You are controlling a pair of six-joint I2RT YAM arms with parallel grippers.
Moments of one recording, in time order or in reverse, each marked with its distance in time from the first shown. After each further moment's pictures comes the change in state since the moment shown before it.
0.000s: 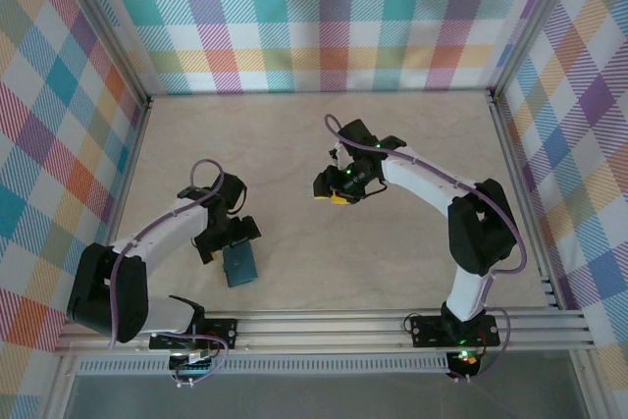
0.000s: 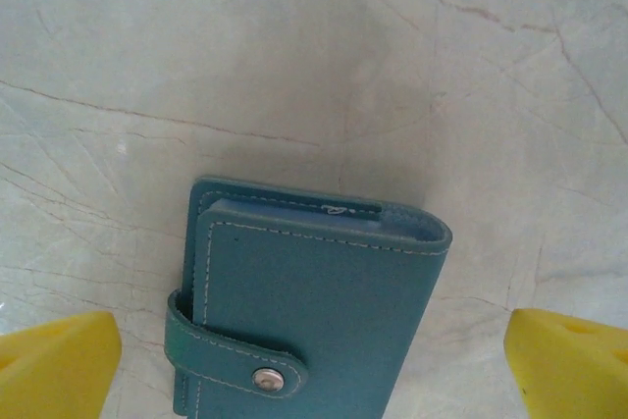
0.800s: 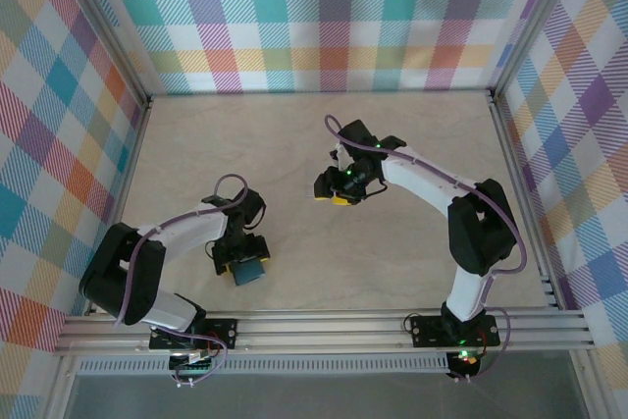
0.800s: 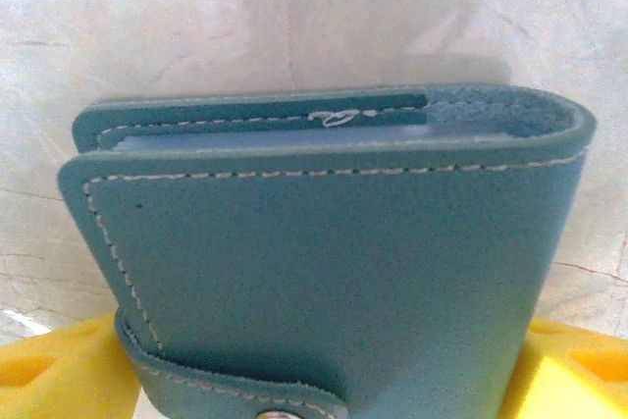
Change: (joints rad) left arm -0.147 0.117 -0.058 0.068 0.039 -0.008; right arm 0.000 0.000 0.000 -0.016 0.012 0.000
